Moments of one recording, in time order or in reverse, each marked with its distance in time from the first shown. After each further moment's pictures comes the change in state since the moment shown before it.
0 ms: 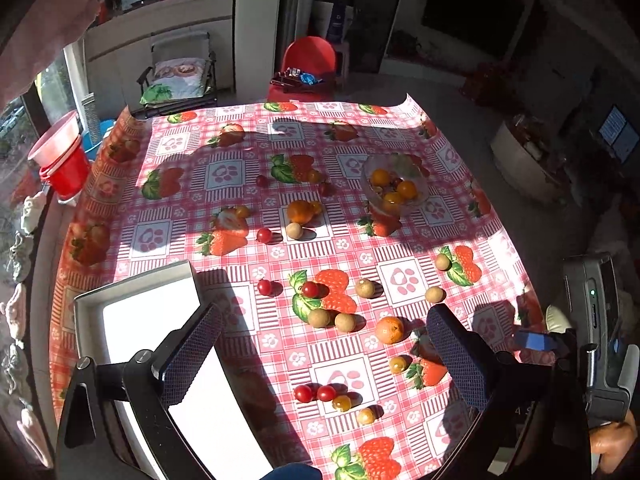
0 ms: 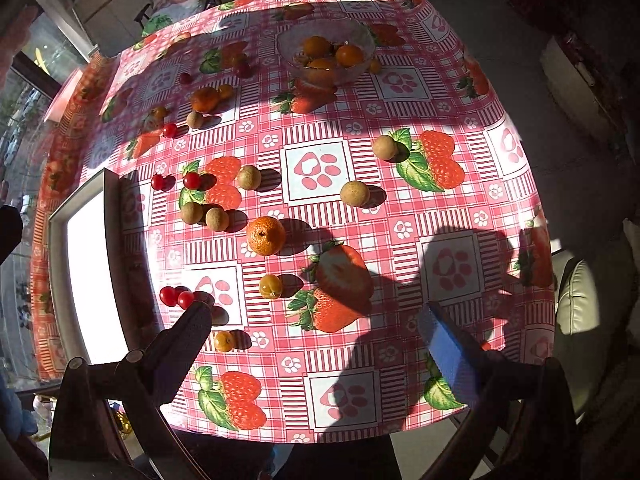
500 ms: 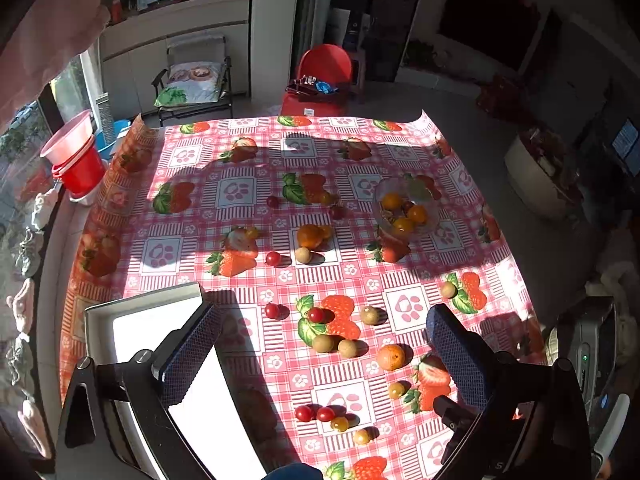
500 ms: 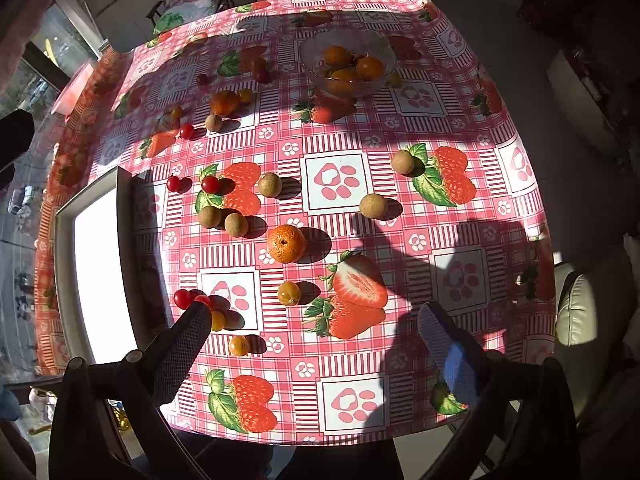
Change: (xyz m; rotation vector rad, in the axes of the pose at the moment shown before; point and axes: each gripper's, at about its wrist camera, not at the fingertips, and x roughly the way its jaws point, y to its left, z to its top) left arm 0.001 -0.007 0.027 -0.023 0.001 0.056; right arm -0.006 0.016 0.006 -0.032 -0.023 -0.004
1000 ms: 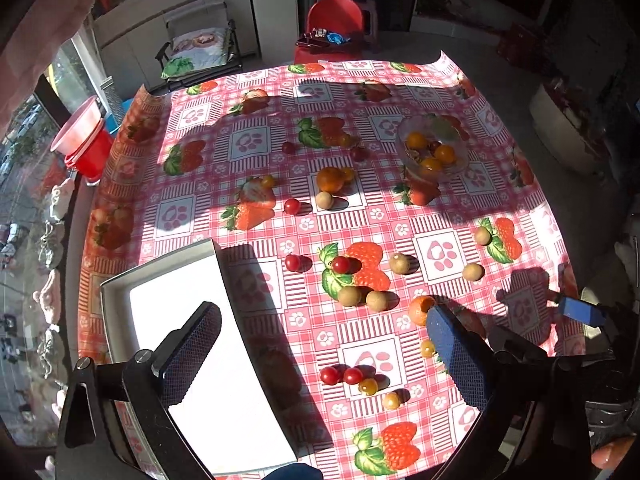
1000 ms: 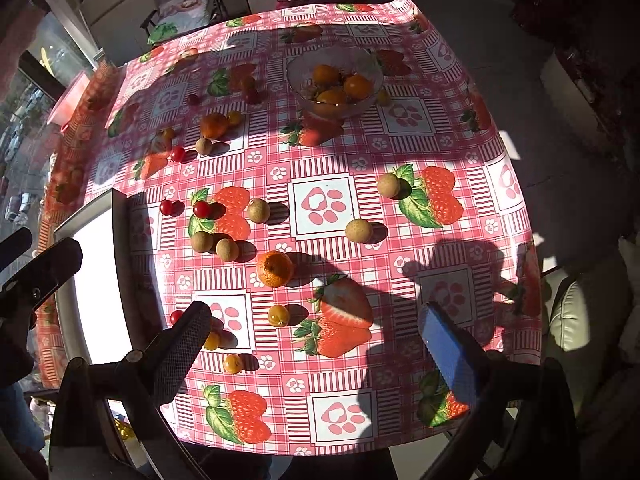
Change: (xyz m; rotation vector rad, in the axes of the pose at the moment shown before) left arm 0.031 -0.009 -0.019 0.061 0.188 0.117; right arm -0.006 -0.009 0.021 0.004 -0.024 -0.007
